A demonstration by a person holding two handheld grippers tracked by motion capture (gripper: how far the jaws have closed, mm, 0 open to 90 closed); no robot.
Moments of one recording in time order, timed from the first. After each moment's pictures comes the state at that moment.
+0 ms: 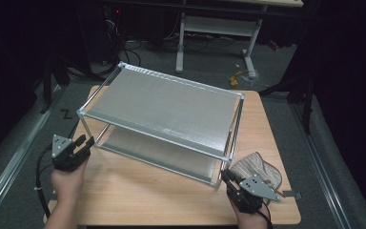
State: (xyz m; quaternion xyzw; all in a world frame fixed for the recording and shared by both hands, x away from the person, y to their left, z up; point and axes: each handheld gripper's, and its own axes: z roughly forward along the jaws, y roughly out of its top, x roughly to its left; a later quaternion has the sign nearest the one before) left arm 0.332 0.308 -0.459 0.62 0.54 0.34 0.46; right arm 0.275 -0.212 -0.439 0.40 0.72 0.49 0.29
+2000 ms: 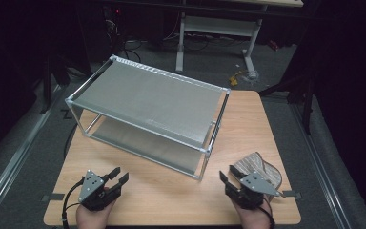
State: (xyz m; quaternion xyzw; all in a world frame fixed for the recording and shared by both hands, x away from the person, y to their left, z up) left arm 0.256 0.217 -0.477 0.68 0.45 0.27 0.52; right arm 0.288 -0.230 -0.445 0.40 0.73 0.46 0.30
